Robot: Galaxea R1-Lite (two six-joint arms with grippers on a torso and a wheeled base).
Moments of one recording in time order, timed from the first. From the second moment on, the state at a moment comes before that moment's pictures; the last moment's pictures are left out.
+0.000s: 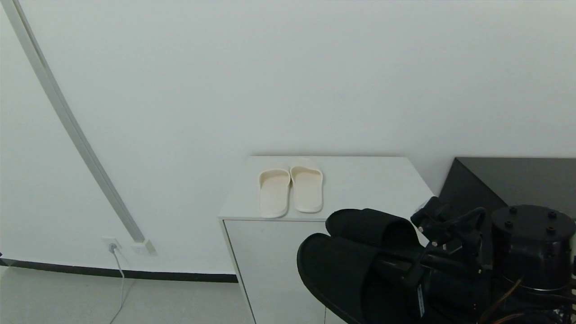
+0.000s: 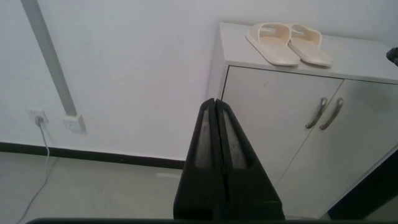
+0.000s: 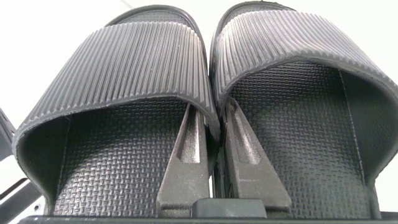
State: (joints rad) left arm 0.00 0.00 0.00 0.00 0.05 -0.10; right arm 0.79 1.54 -0.47 -0.75 0.02 0.03
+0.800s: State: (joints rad) left arm 0.00 0.00 0.00 0.00 0.05 -0.10; right arm 0.80 1.54 -0.46 -0.75 0.02 0.03
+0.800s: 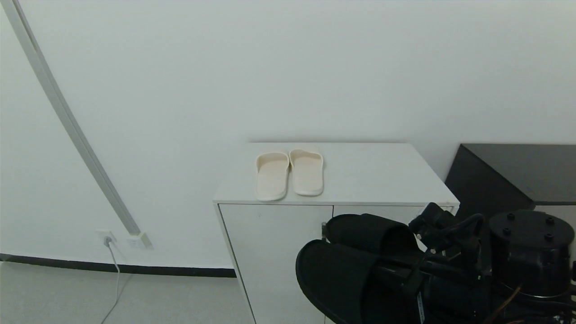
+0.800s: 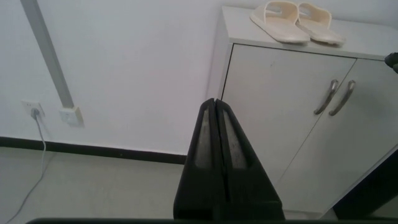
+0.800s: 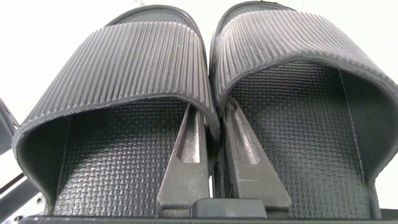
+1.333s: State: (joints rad) left arm 0.00 0.00 0.00 0.00 0.05 -0.10; right arm 0.81 1.54 -0.45 -0.75 0.02 0.03
